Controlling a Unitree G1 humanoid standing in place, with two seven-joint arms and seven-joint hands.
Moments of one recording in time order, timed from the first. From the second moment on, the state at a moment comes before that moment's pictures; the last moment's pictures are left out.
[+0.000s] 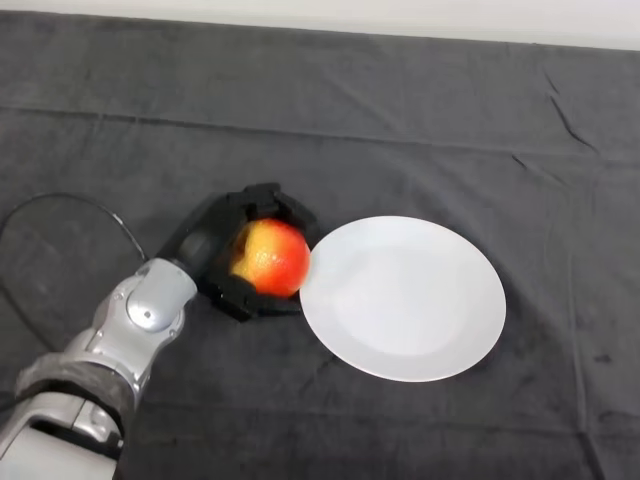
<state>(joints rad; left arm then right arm) -0.81 0.24 -0.27 1.20 0.24 -0.57 -0.03 -0.39 -0.39 -1.03 1.75 -0.08 -1.21 -0.12</state>
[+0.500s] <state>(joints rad) -0.84 0.23 -0.33 1.19 0.26 -0.58 0.02 -0.39 -0.39 -1.03 1.74 -0.08 -1.20 -0.12</state>
